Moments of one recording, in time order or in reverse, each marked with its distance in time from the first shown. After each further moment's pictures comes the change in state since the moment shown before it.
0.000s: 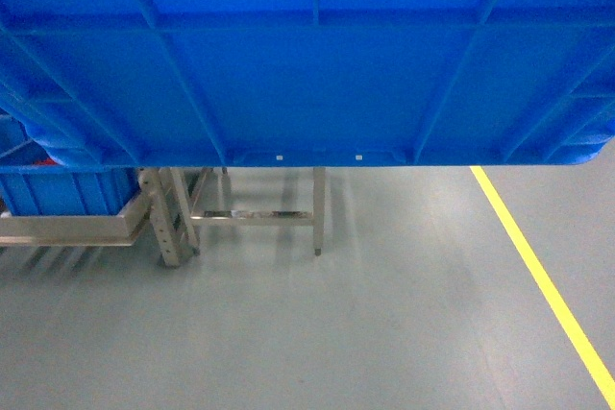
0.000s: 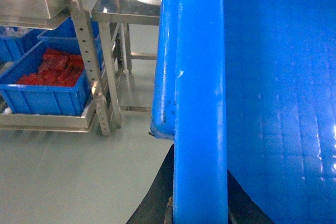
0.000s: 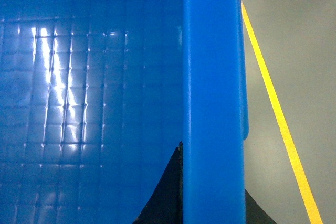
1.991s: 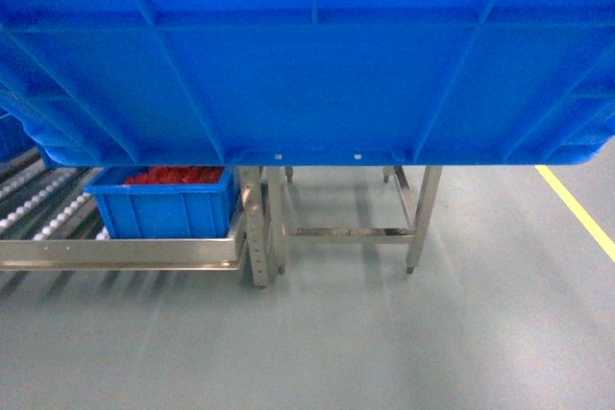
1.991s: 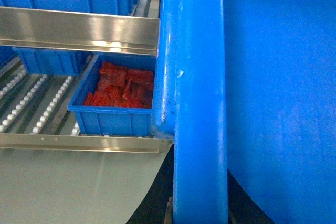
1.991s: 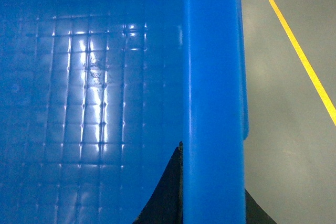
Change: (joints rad) left arm 0.000 0.000 0.000 0.000 -0.002 0.003; right arm 0.000 0.003 -0.001 0.003 -0.002 0.003
